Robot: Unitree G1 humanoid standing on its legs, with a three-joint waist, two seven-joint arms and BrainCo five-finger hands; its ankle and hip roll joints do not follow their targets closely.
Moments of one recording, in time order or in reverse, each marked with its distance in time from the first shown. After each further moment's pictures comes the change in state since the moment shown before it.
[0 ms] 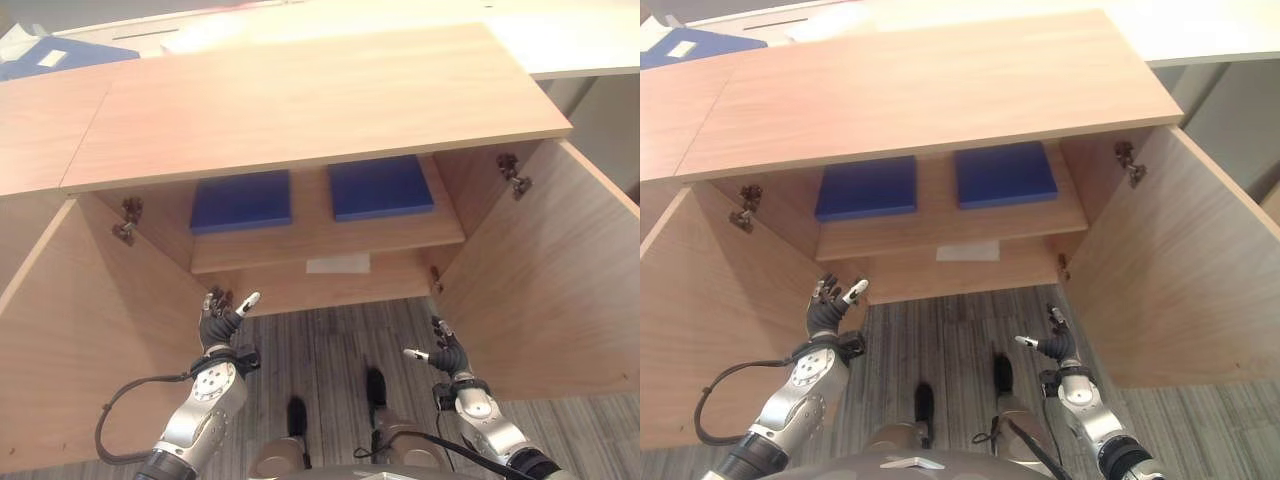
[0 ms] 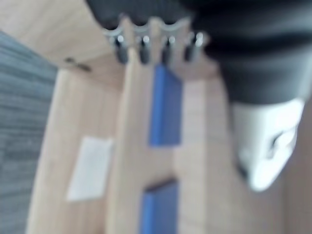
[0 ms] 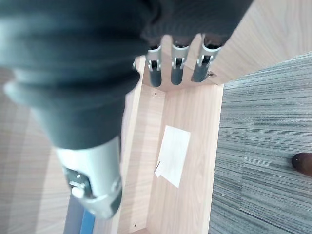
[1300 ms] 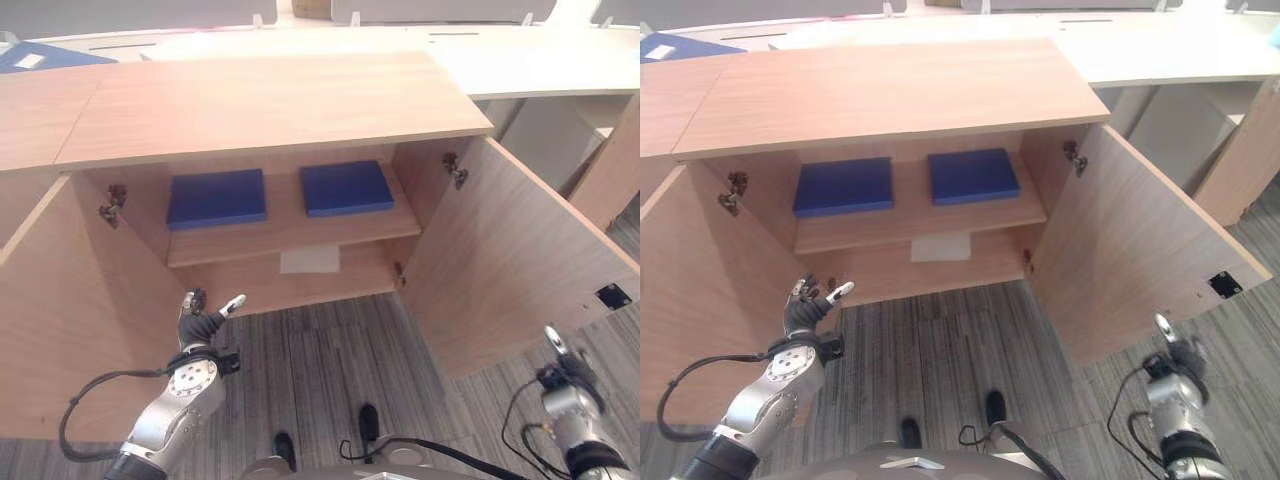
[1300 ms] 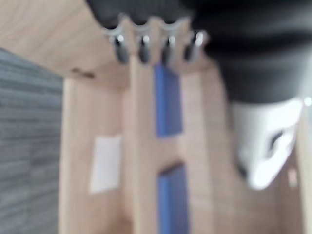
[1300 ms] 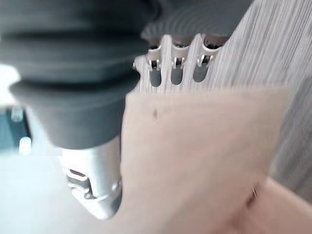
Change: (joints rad) left arm 0.031 0.092 0.098 -0.118 0.027 0.231 -0.002; right arm -0.032 -0.096 -0.574 0.164 0.702 0.082 0.157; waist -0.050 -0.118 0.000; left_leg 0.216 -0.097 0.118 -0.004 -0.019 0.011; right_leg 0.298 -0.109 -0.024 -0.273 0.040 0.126
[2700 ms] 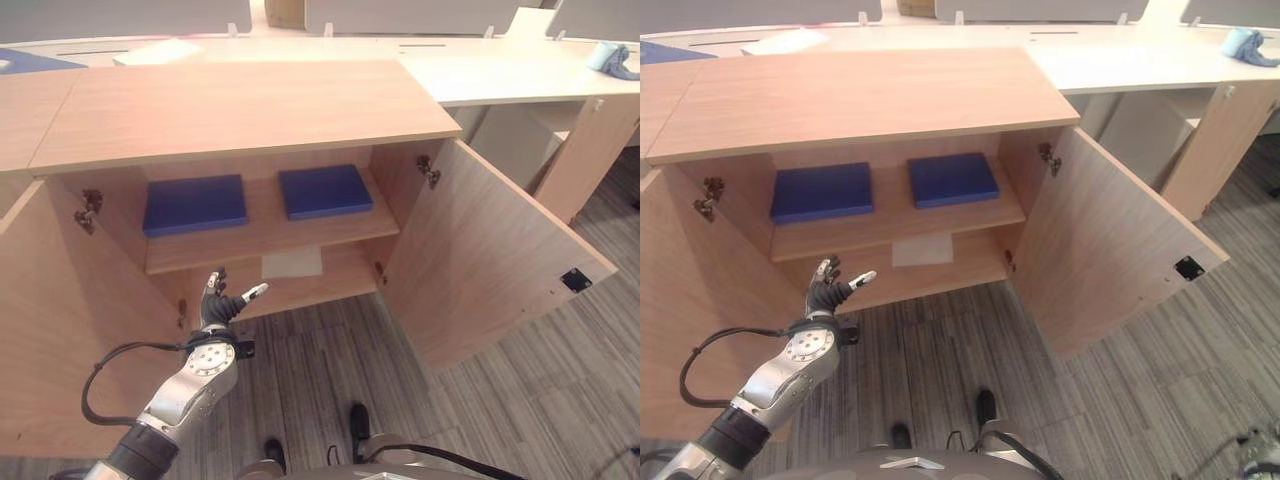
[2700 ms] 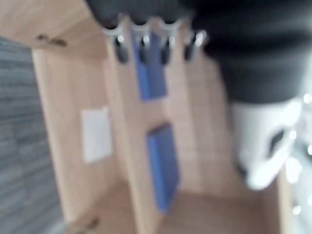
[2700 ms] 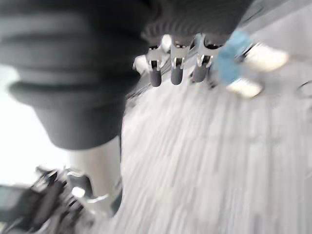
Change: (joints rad) left arm -0.141 0.041 -0.120 0.046 0.034 0.018 0.002; right arm -0.024 -0.241 -0.180 0.398 -0.264 0.150 -0.375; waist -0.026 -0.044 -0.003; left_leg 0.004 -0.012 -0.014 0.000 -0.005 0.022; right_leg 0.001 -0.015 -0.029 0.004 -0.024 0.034
